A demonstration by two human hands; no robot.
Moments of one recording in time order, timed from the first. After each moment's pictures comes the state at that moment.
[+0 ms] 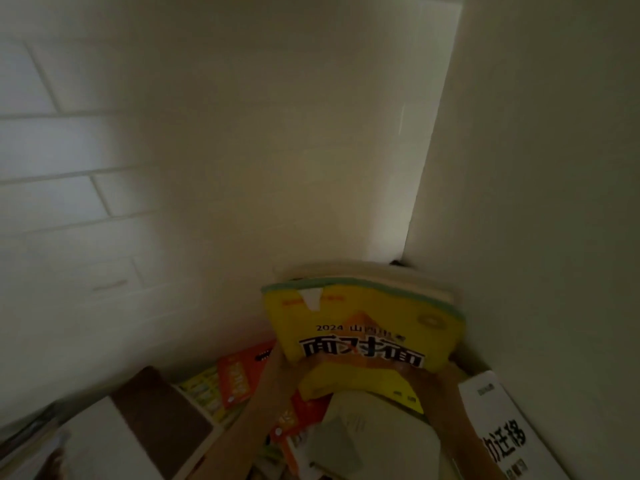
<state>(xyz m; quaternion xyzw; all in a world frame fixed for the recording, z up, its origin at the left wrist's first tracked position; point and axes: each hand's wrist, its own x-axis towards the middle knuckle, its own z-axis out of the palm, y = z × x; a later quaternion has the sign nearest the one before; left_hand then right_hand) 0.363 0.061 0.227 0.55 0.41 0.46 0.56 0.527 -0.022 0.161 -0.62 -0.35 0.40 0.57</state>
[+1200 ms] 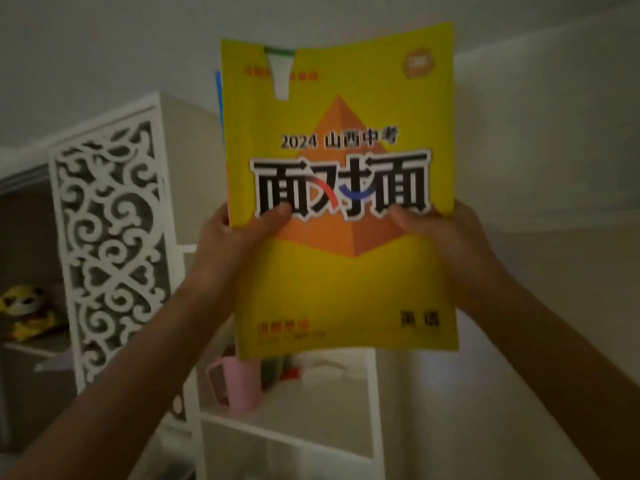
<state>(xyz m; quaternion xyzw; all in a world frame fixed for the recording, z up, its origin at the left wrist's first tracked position) -0.237 -0.277 0.577 0.47 0.50 0.73 0.06 -0.062 -0.139 0.566 -0.05 -0.63 0.51 0.58</state>
